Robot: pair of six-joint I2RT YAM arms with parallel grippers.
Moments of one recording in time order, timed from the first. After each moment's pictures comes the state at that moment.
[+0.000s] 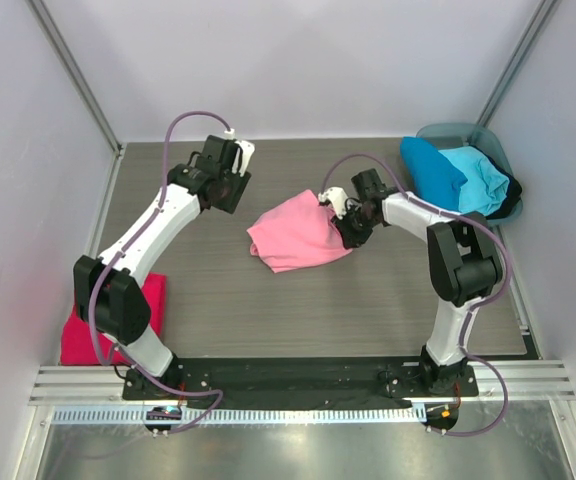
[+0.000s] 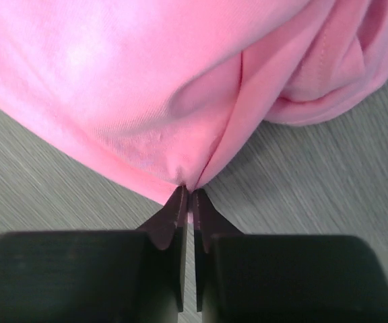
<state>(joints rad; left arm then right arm) -0.43 1.64 1.53 -0.77 -0.24 0.13 0.33 1.88 1.26 -0.55 -0.35 -0.56</state>
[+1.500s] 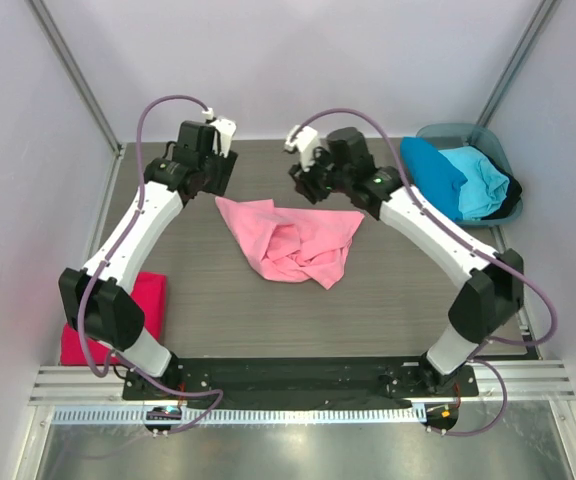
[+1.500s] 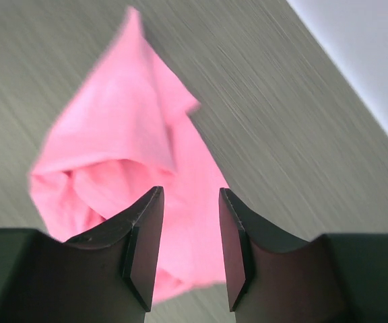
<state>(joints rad) -0.35 1.59 1.59 -0.70 -0.23 0.15 0.62 1.67 1.60 -0.42 -0.20 -0.36</state>
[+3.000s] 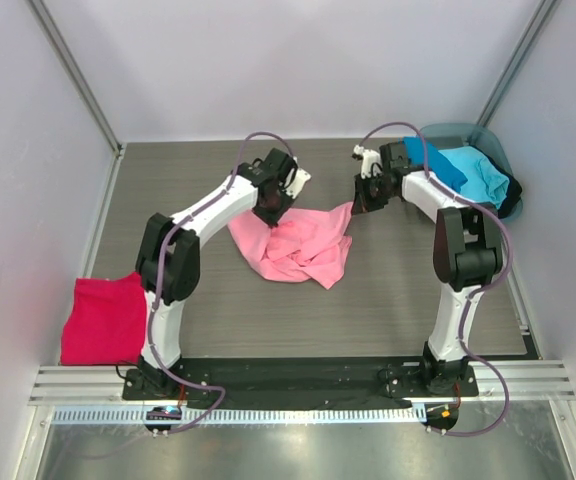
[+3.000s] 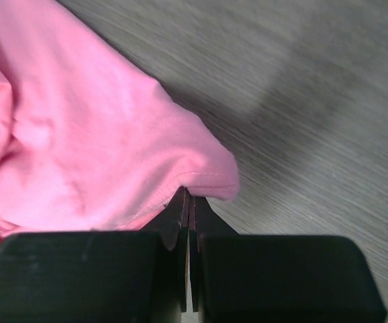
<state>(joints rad) -0.58 2.07 1.77 -0.84 0.00 0.15 0.16 2.00 1.48 -0.50 -0.42 -0.13</state>
